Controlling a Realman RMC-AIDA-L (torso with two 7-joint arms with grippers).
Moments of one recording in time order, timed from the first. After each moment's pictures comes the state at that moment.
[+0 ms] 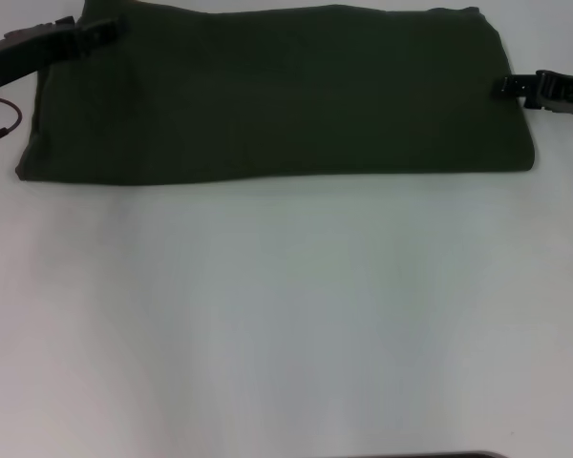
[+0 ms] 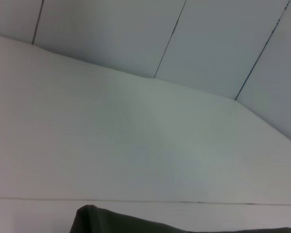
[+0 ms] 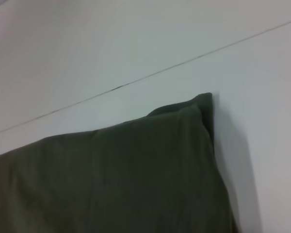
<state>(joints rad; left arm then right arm) -0.59 -2.14 -2.49 -0.70 -1.20 0.93 -1.77 0.64 2.01 -0.53 -0.56 -2.37 -0.96 2.24</state>
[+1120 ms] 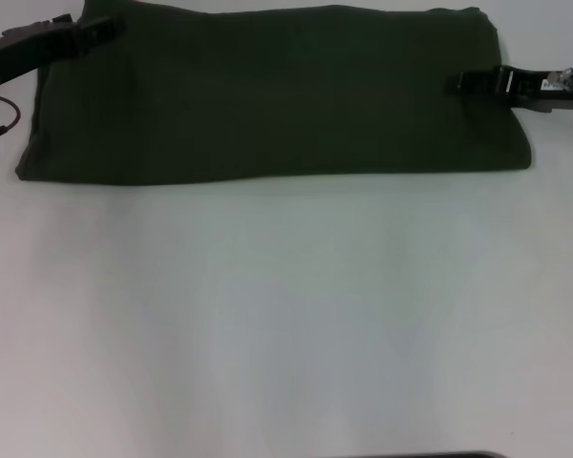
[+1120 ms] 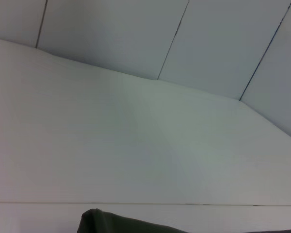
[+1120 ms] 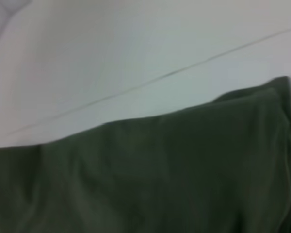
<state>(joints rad) -0.60 -2.14 -2.49 -0.69 -1.20 0.91 -1.76 0.67 2.04 -0.55 -0.56 -2.30 -1.03 2.21</state>
